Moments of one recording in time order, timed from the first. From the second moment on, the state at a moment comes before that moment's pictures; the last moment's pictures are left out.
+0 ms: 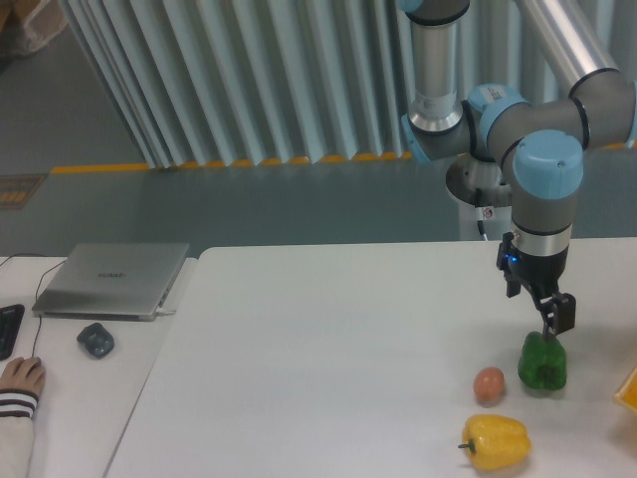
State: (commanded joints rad) arm 2.38 -1.85 -1.56 -1.30 1.54 1.31
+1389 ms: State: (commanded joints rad) arm 2.25 -2.00 -1.47 -1.02 1.61 1.08
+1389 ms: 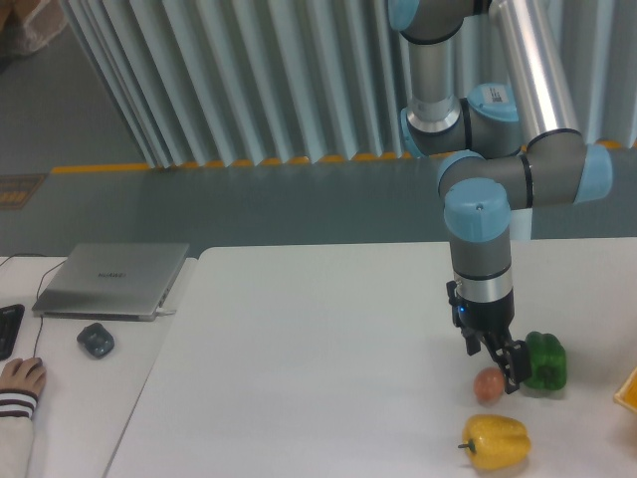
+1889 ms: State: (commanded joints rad) arm 2.23 -2.08 -1.41 -0.94 1.61 1.07
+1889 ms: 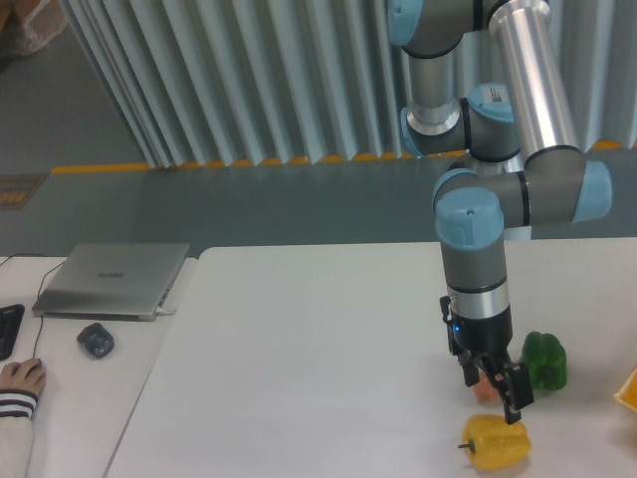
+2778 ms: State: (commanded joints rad) arm 2.22 -2.12 -1.42 -0.94 1.61 1.07
